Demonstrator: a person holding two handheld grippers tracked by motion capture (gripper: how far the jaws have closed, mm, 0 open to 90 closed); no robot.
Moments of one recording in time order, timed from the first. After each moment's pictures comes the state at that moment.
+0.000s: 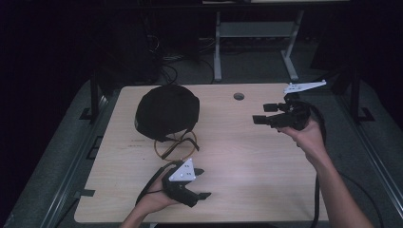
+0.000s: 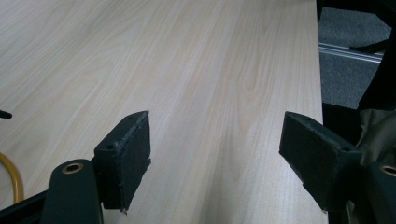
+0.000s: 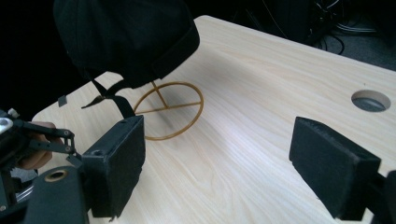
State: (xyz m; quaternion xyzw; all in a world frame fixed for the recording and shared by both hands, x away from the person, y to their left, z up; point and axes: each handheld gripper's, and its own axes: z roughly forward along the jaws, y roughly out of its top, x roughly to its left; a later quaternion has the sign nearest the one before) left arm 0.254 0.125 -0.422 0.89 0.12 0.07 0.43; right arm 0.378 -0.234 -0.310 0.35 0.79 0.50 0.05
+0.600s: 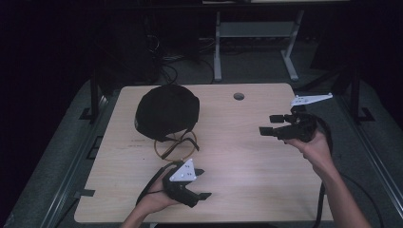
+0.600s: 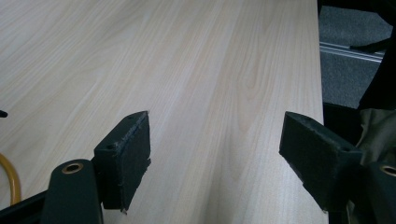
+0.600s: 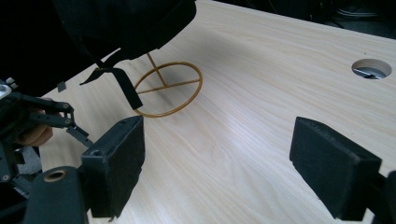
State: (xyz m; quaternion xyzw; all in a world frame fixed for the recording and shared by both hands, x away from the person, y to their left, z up) left arm 0.254 0.123 -0.423 0.89 0.12 0.07 0.43; right arm 0.358 -0.252 -0.334 0.36 0.79 0.49 0.04
